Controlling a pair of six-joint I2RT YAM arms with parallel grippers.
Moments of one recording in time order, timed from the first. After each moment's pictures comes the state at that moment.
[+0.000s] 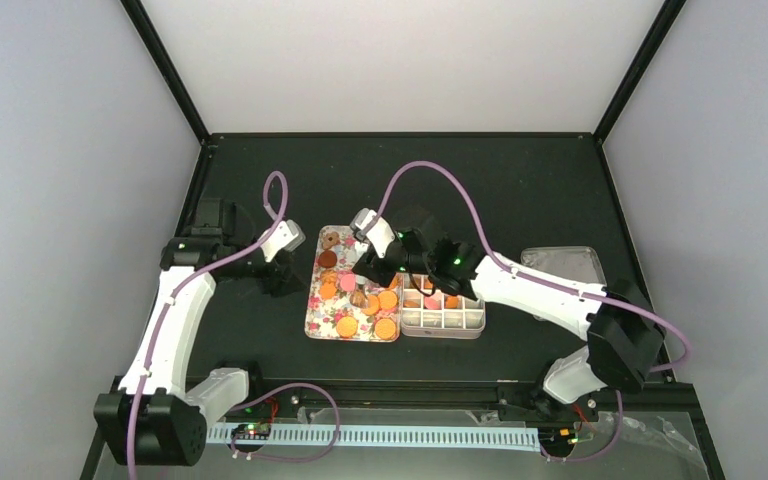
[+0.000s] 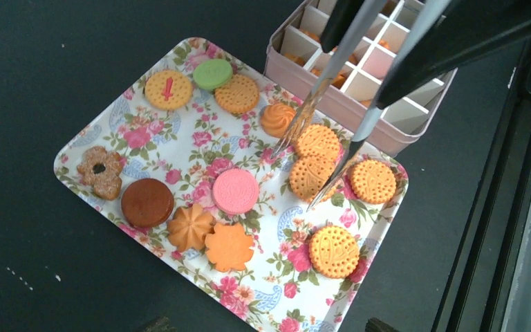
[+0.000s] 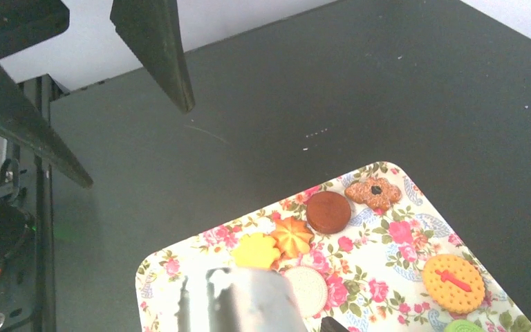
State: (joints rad) left arm 0.00 1.02 0.96 -1.04 0.75 0.77; right arm 0.94 1.48 1.07 -0.09 -0.22 0.00
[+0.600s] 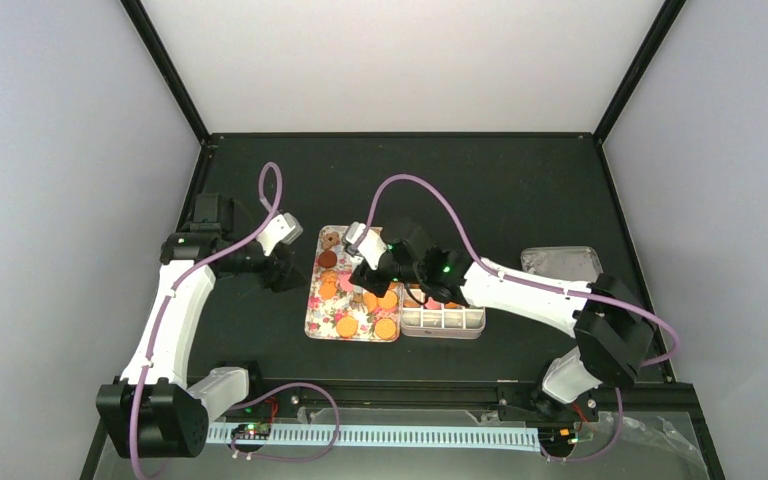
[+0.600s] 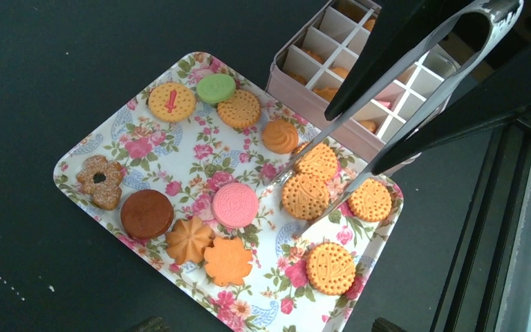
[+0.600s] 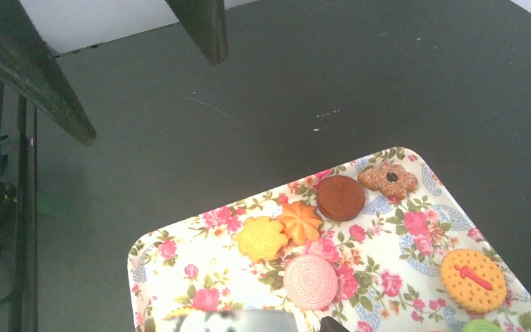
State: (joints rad) left arm 0.04 1.07 0.97 -1.02 0.79 0.74; right arm 0.99 1.53 1.05 -0.07 -0.17 -0.05
